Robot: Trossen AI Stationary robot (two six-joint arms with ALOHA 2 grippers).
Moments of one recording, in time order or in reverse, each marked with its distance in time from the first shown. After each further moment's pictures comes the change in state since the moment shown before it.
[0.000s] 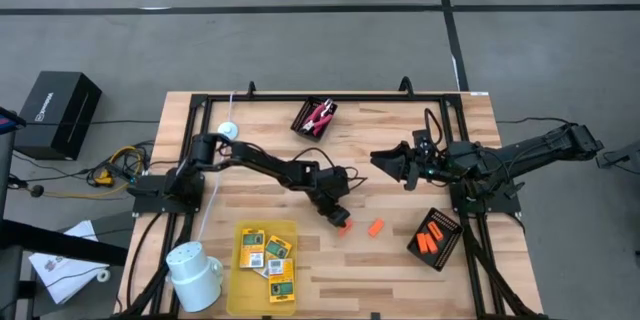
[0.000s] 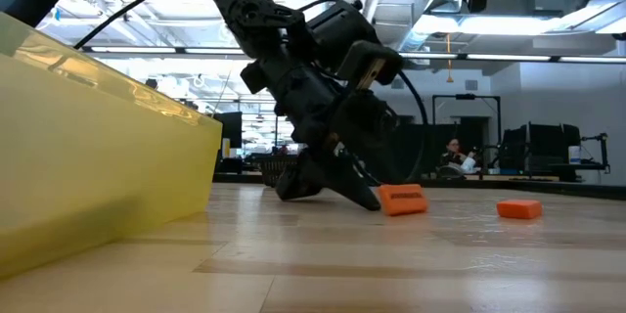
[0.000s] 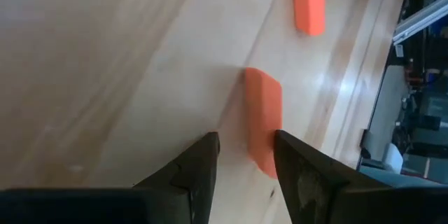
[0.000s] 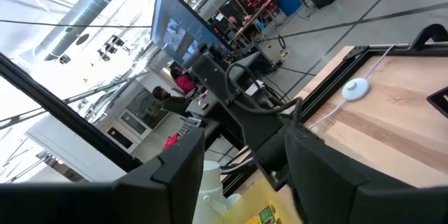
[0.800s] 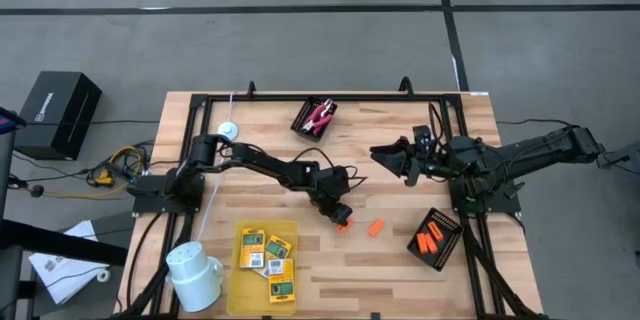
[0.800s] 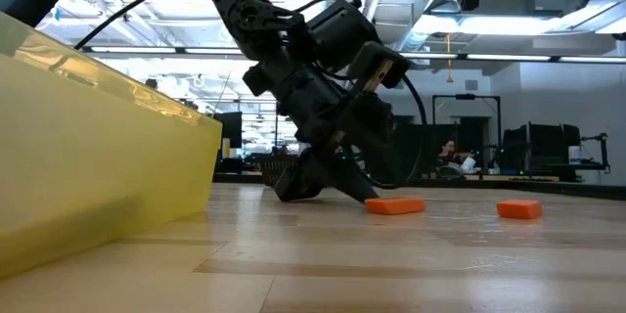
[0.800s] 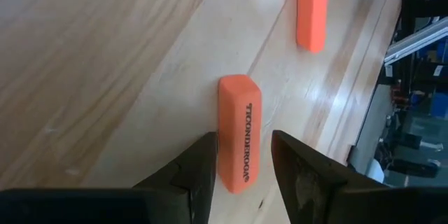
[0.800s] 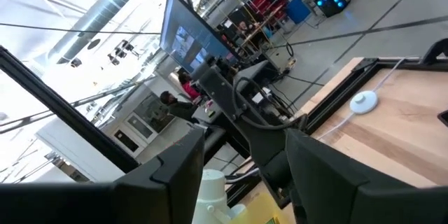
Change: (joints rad) left arm -0.024 -0.010 0.007 0.063 0.023 -0.131; right arm -0.052 0.000 0.000 0.043 -0.060 -0.026
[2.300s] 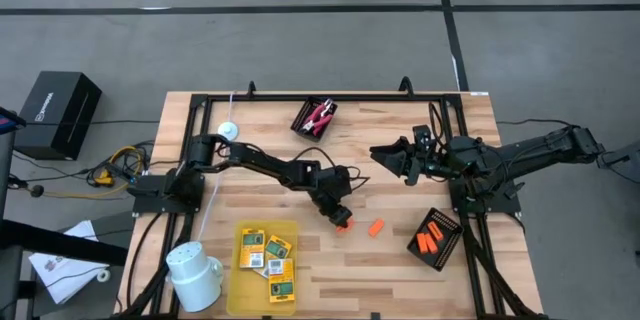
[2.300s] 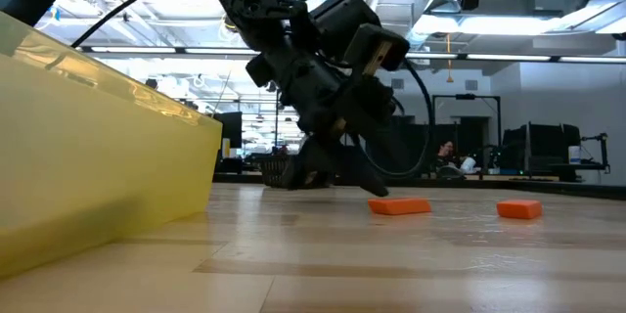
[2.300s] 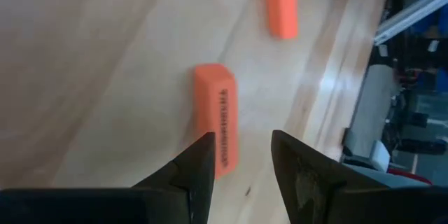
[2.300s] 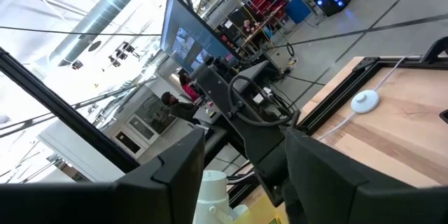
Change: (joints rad) left arm -0.005 -0.033 0.035 -0.042 0.037 0.078; right arm 0.000 0.000 0.000 0.004 0.000 0.010
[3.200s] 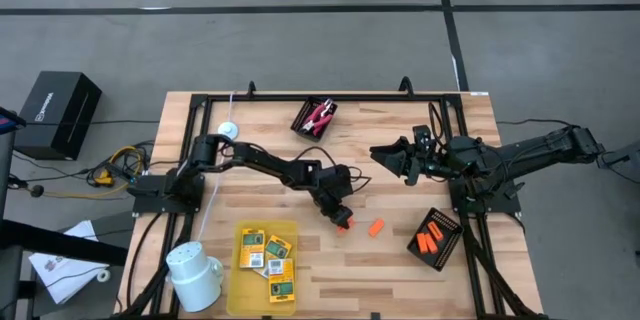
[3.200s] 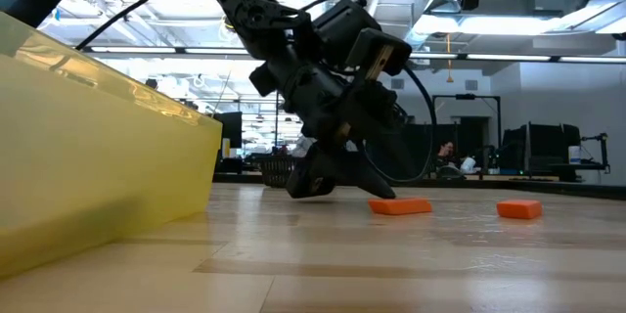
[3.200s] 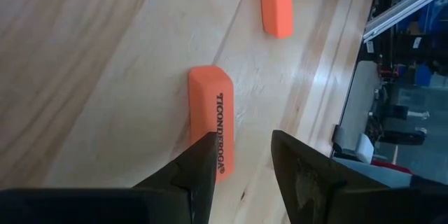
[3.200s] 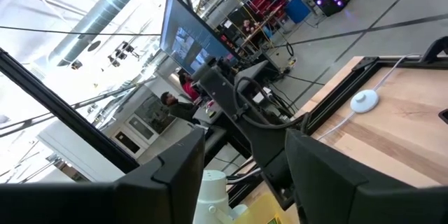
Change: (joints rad) left arm 0.011 0.039 0.004 0.033 0.043 0.001; right arm 0.000 0.000 0.000 -0.002 0.001 0.000
